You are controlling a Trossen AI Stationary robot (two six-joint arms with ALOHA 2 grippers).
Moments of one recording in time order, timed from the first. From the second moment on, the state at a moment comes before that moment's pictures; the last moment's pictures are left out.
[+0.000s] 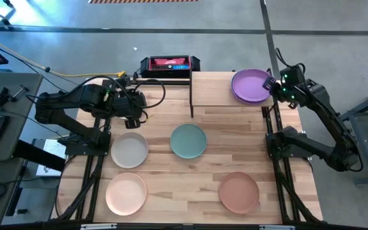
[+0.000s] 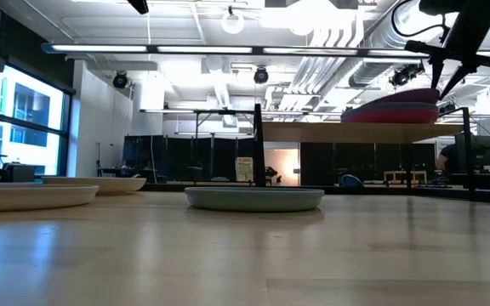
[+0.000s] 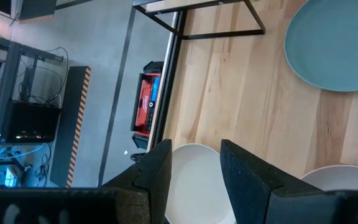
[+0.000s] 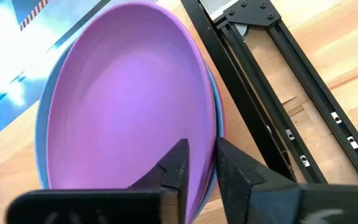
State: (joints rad) left arm -0.09 1.35 1.68 -1.50 -0.69 -0.03; right arm -1.08 0.79 0.97 -1.12 0.10 0.99
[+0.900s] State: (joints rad) left arm -0.07 1.35 1.68 -1.50 -0.58 -0.10; right arm -1.08 0.74 0.98 -0.99 -0.29 0.85
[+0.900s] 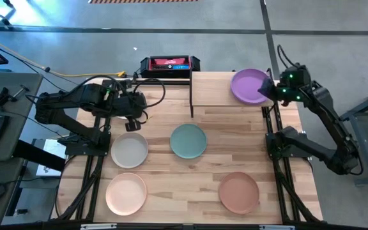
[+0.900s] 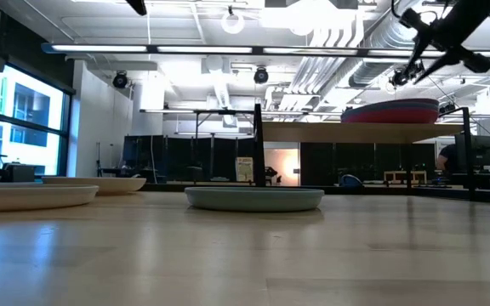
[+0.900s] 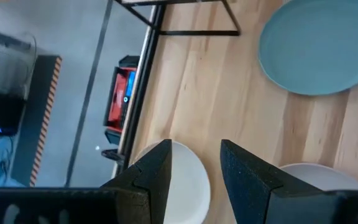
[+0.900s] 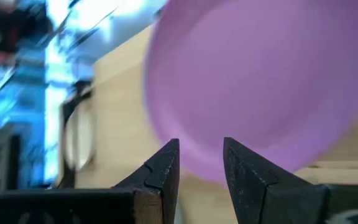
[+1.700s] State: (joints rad) left arm -0.05 1.35 1.68 -1.57 -0.42 -0.49; right arm -0.72 0.74 0.97 -0.87 -0.47 0.78
